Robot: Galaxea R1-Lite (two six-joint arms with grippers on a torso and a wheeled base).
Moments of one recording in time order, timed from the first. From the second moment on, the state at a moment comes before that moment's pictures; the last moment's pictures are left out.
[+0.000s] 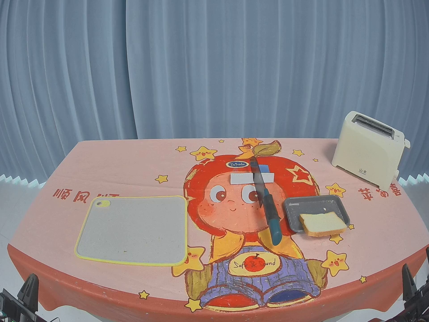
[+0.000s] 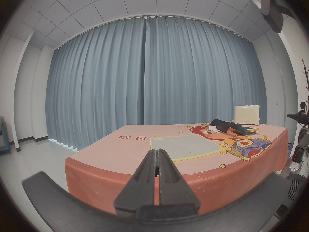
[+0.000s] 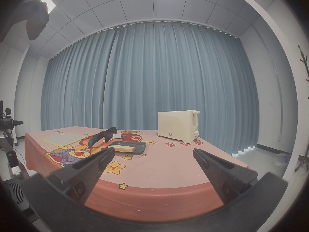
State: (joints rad) left arm 0.00 0.02 -0.02 0.00 -0.02 0.01; right arm 0.00 0.02 -0.02 -0.01 0.02 0.01
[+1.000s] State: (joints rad) left arm 0.00 0.02 -0.02 0.00 -0.02 0.01; right arm 0.02 0.09 -0.17 0.03 0.11 0.07
